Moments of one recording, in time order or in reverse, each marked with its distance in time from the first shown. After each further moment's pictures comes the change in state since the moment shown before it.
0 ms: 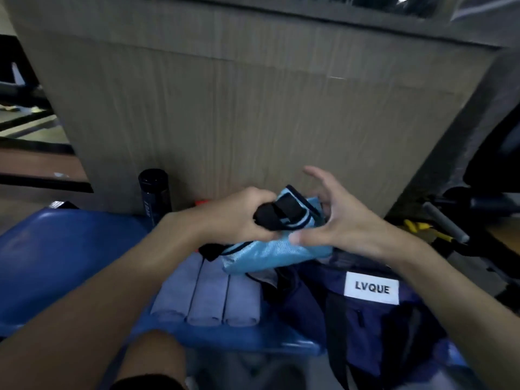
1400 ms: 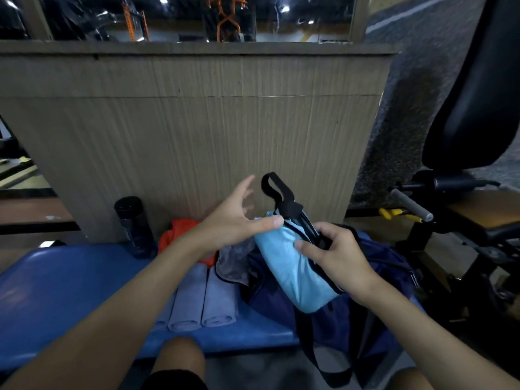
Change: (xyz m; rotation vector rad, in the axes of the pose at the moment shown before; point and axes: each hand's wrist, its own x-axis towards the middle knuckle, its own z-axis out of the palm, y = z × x) left_hand 0.020 0.072 0.055 -0.392 0.170 -0.242; right_hand -0.090 0.068 -0.024 0.137 0.449 0.026
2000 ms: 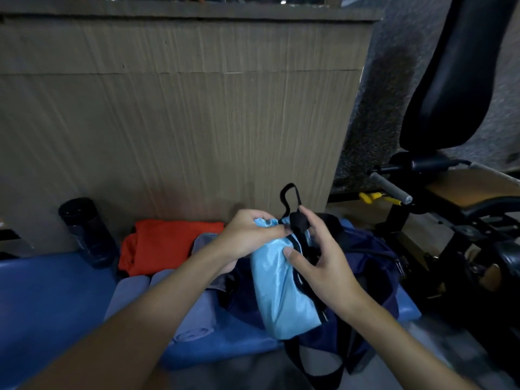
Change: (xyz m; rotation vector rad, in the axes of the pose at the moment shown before) left_hand 0.054 -0.031 0.073 -0.211 -0.065 -0.163; right_hand 0.003 0.053 -0.001 -0.011 0.070 -0.152
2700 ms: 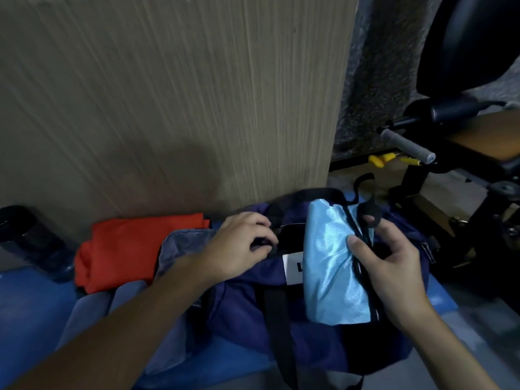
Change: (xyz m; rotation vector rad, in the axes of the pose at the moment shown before) left_hand 0.106 -0.106 0.005 1.004 -0.143 0.418; right_hand 0.009 0.111 -0.066 0.142 0.467 0.233
